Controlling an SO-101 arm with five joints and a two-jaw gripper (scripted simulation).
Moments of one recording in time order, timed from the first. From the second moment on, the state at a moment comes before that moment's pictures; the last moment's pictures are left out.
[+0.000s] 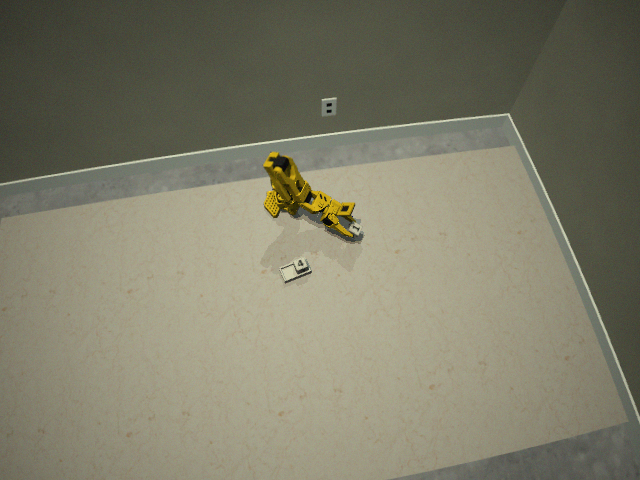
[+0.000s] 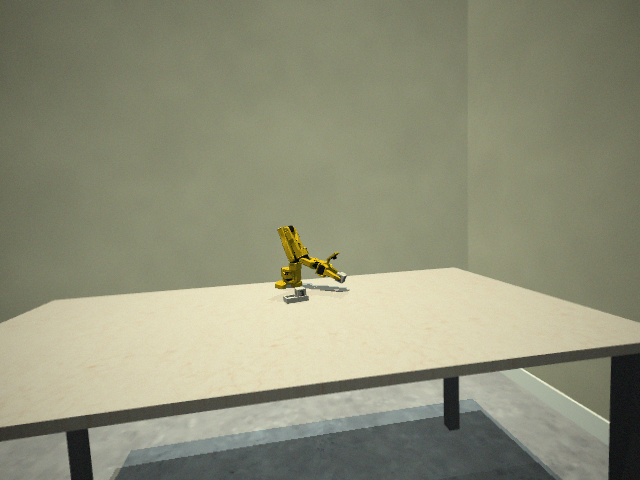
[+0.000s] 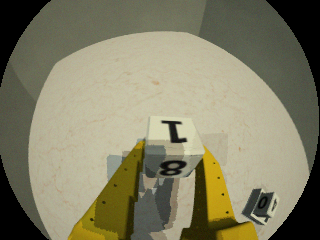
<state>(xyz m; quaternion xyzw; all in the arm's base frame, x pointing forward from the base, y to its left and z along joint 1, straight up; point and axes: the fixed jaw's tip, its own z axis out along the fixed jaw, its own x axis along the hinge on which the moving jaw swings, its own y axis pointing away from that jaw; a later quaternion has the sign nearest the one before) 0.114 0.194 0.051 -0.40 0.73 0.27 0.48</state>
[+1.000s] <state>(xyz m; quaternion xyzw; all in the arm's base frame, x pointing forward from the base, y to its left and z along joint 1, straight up) 0.112 0.191 0.038 -0.40 0.74 0.27 0.48</state>
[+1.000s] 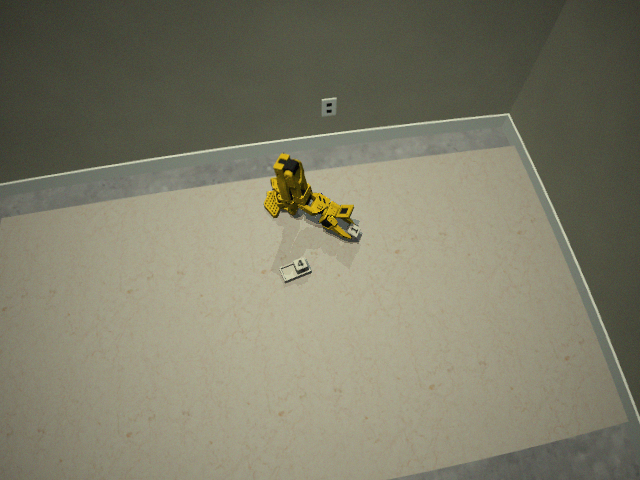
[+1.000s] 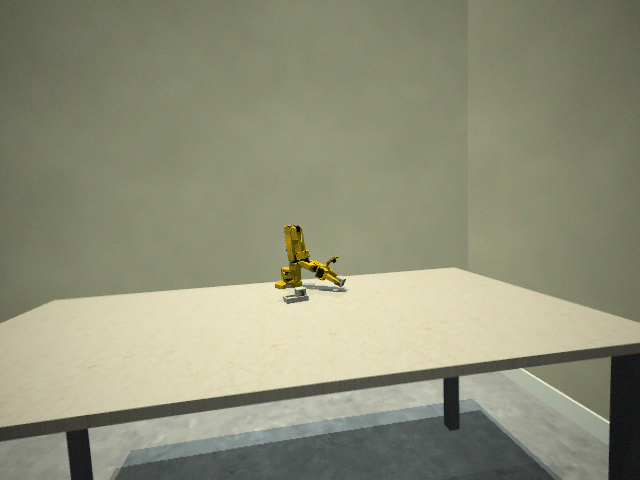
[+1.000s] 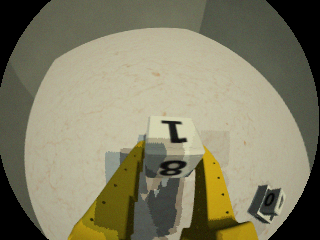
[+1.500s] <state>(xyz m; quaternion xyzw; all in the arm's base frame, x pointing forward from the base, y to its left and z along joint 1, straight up) 0.112 0.190 0.032 -0.40 0.74 0.27 0.48</state>
